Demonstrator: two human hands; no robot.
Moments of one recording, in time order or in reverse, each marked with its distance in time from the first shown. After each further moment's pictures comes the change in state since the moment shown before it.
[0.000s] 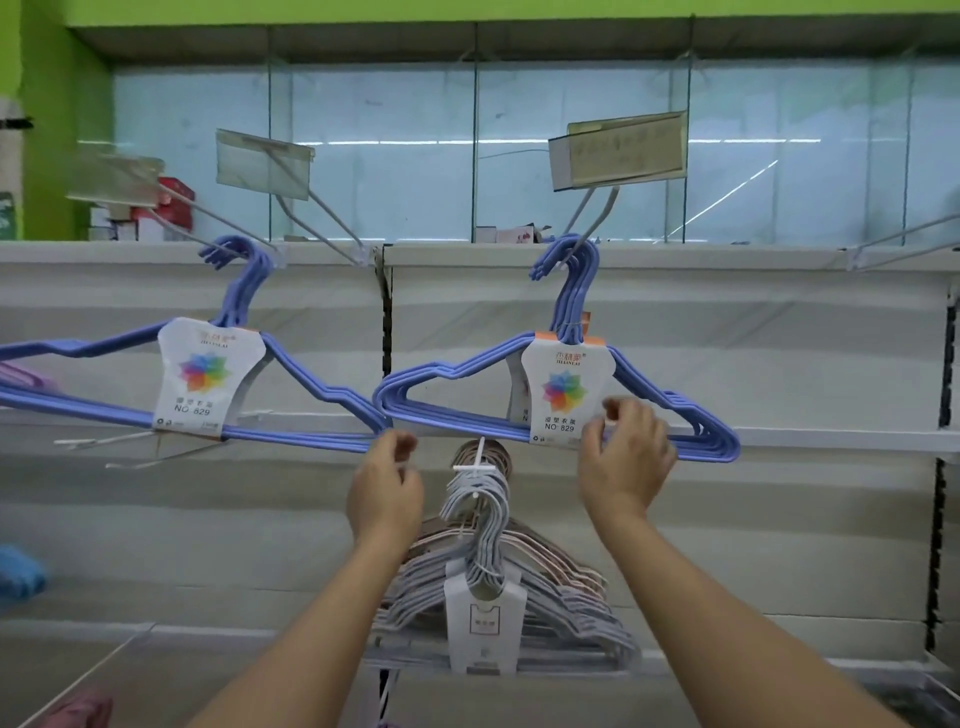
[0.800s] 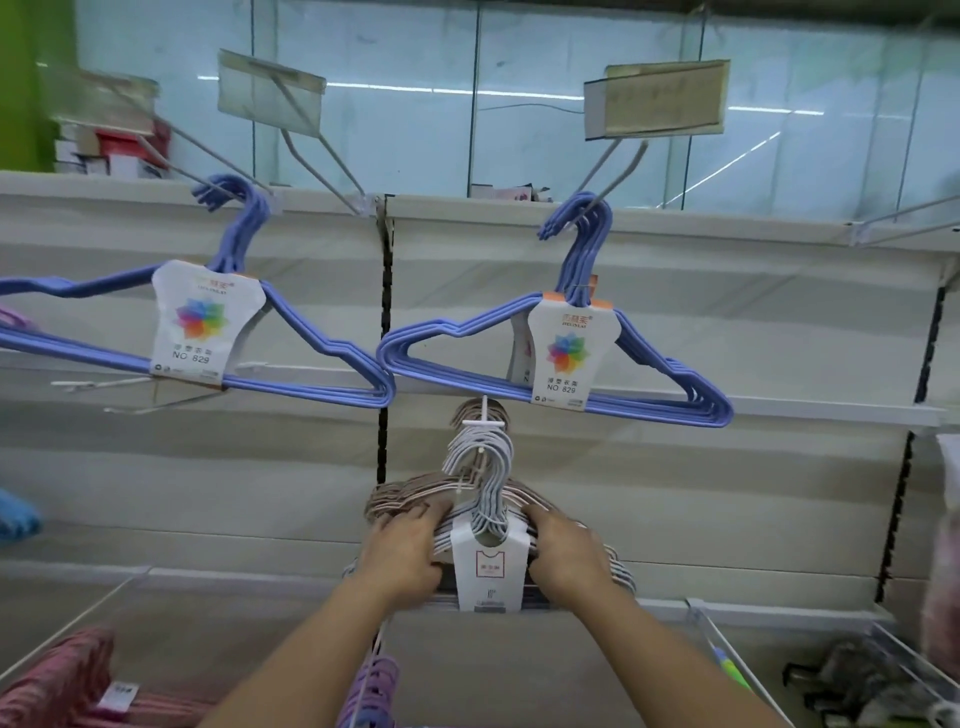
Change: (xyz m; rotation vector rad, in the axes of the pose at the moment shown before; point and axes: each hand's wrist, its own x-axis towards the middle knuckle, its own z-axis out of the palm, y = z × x) left_hand -0.056 -0.063 0.007 0.662 -0.808 0.227; right_hand -0.095 0.030 -0.008 -0.461 -1.032 -0.152
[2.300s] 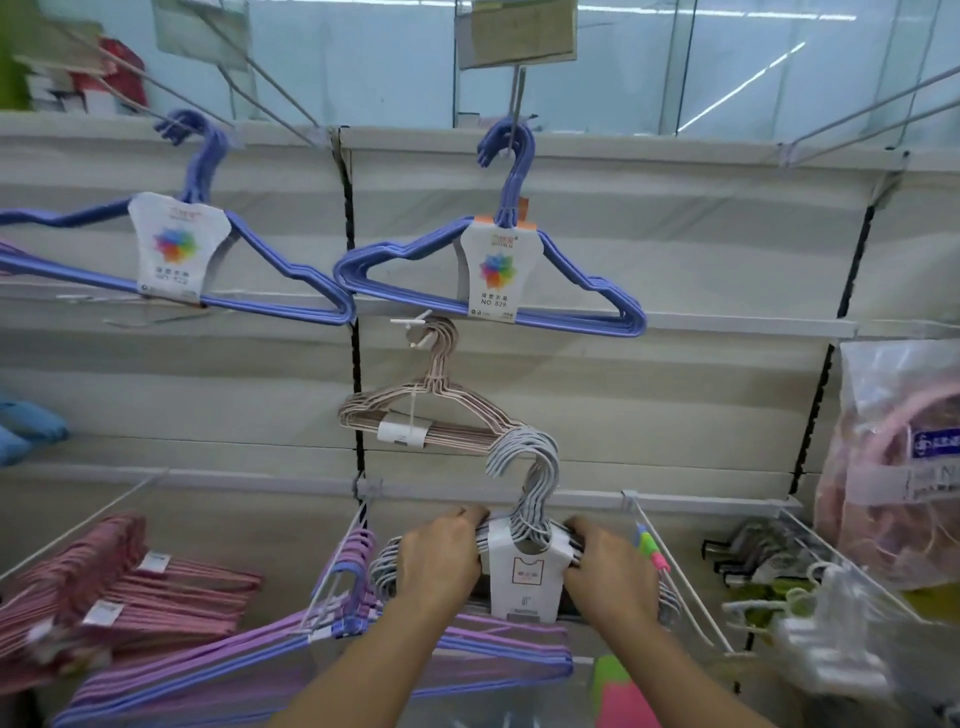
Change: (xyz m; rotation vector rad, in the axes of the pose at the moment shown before) left_hand -0.127 0.143 0.048 0.004 0.115 -0.071; right_hand -0.166 0.101 0.008 0.034 0.077 0.154
